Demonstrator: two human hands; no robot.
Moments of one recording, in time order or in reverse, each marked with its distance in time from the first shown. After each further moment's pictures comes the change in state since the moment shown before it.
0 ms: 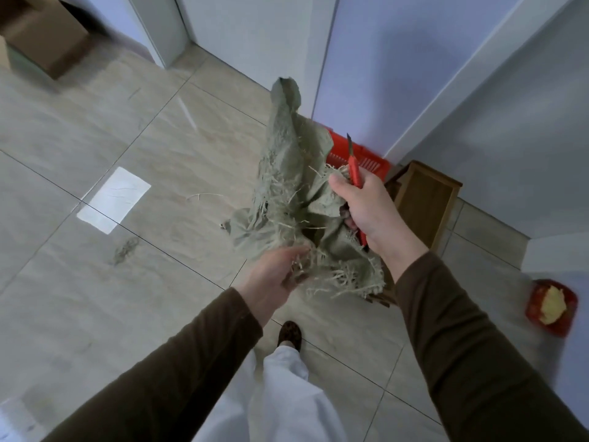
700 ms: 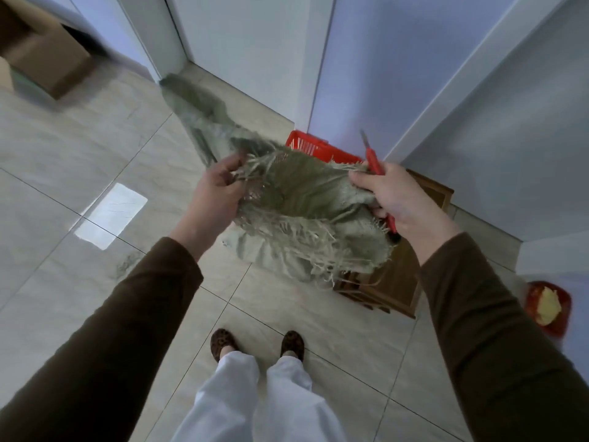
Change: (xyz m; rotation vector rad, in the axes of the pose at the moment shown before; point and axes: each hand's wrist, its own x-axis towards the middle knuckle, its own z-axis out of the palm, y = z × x) left_hand -0.002 0.121 -0.064 0.462 -0.066 0.908; right_hand 0.011 -0.034 -0.034 0.094 -0.061 0.066
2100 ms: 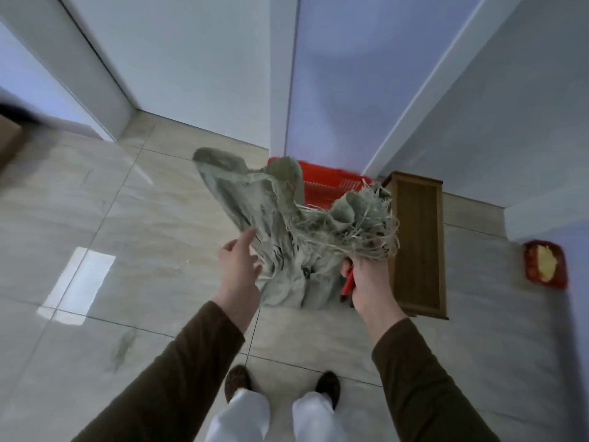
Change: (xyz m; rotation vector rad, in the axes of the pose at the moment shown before) left_hand 0.072 -0.047 -0.010 -0.281 0.183 -0.641; right_hand 0.033 0.082 0.126 0.507 0.589 0.278
